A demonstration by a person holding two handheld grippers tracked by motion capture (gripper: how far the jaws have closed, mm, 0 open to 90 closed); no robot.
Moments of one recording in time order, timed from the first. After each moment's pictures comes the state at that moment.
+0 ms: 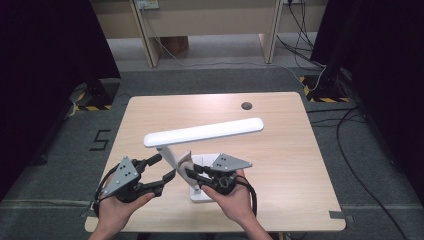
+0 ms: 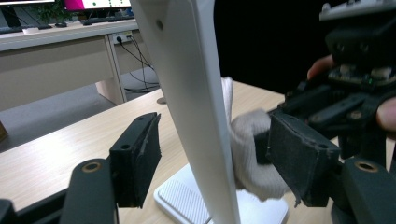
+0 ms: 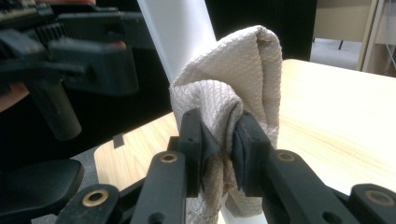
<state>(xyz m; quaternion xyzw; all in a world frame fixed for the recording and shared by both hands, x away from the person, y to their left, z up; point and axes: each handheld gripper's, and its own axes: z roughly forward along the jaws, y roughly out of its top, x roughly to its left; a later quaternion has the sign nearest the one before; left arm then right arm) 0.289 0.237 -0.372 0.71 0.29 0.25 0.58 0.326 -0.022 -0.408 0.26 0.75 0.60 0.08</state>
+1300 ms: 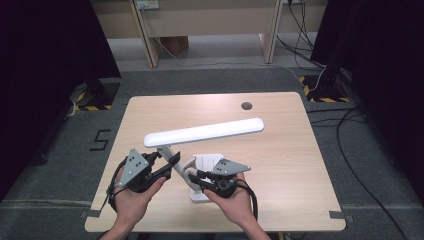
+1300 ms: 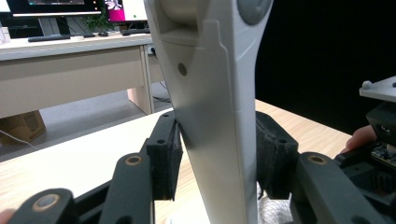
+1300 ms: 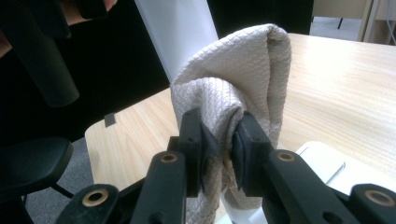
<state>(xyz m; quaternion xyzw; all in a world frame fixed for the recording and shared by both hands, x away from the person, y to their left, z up) 0.303 0.212 -0.371 0.67 0.34 0.30 0.58 0.327 -0.025 -0.433 0.28 0.77 0.57 0.07</state>
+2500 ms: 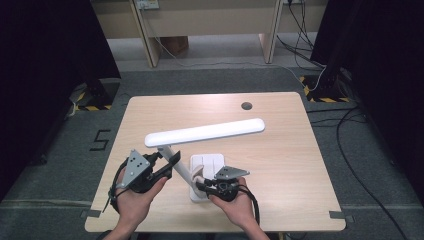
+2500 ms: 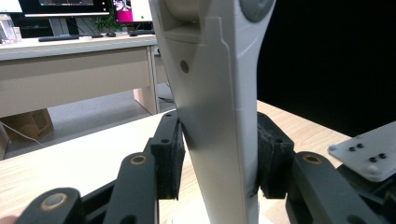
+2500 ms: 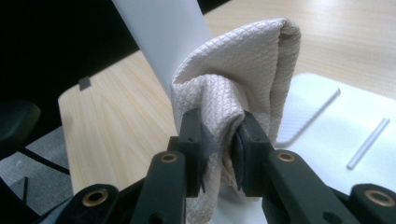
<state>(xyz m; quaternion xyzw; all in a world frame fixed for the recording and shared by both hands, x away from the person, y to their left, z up) 0.301 0.208 -0.372 0.67 0.35 0.30 0.58 0.336 -0.034 -0.486 0.32 0.79 0.52 0.04</state>
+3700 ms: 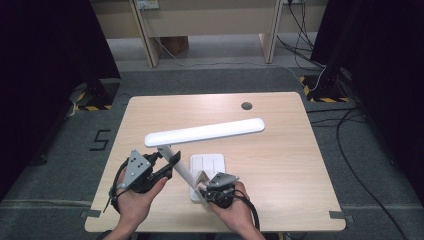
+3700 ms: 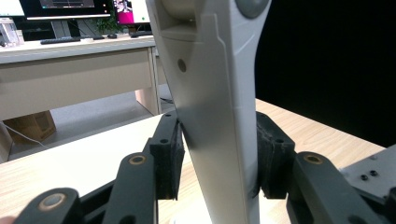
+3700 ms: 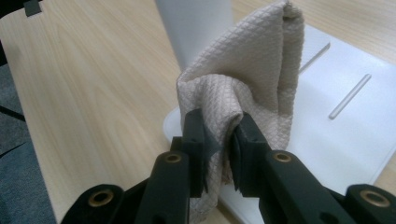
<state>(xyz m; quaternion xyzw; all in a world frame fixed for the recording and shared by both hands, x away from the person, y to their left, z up) 0.301 0.208 -0.372 0.67 0.35 0.31 0.58 0.318 -0.024 -0.484 0.31 0.85 0.41 0.10</state>
